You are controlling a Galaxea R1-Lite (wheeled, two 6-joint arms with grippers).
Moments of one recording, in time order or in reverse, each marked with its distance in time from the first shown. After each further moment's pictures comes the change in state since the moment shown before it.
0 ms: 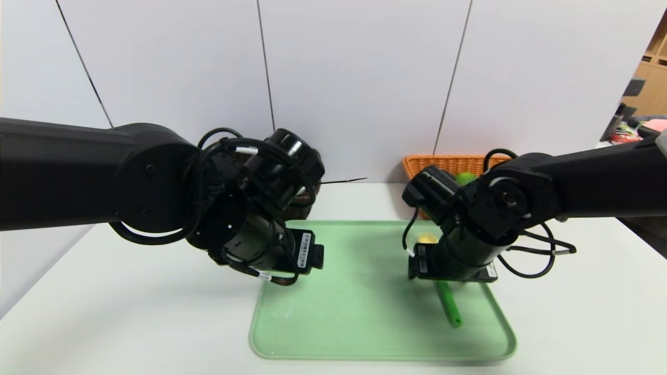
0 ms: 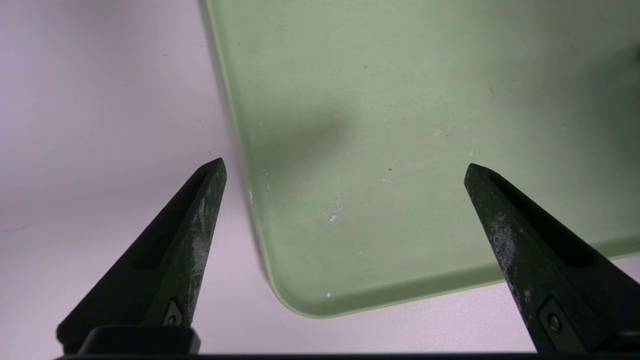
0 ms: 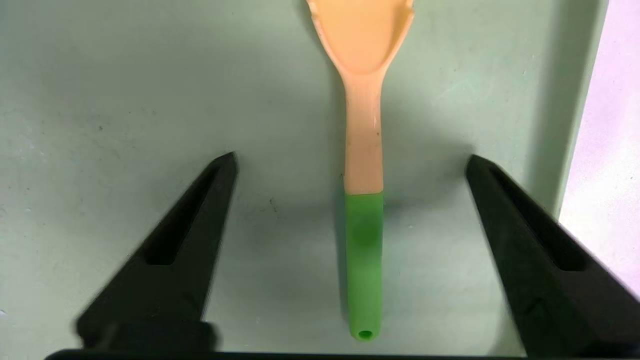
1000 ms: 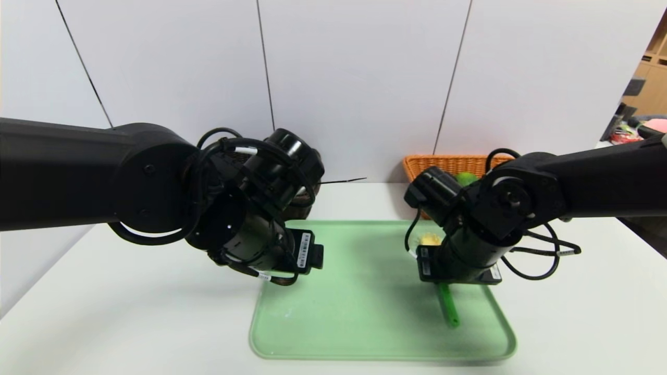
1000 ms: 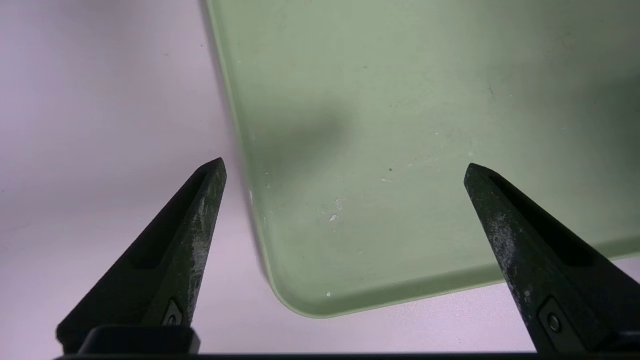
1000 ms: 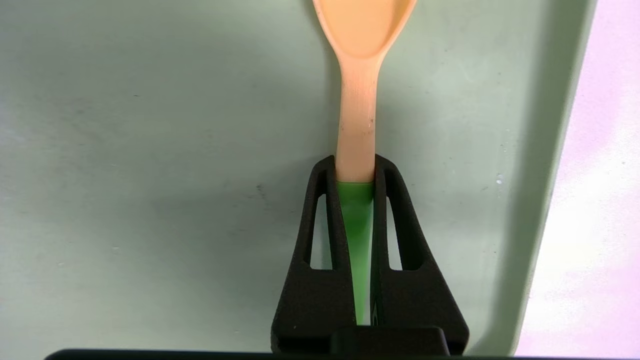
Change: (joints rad) left arm 0.001 -0.003 0.002 0.000 0.002 -0.002; right arm 0.002 -0.022 -0.009 0.011 0.000 0.000
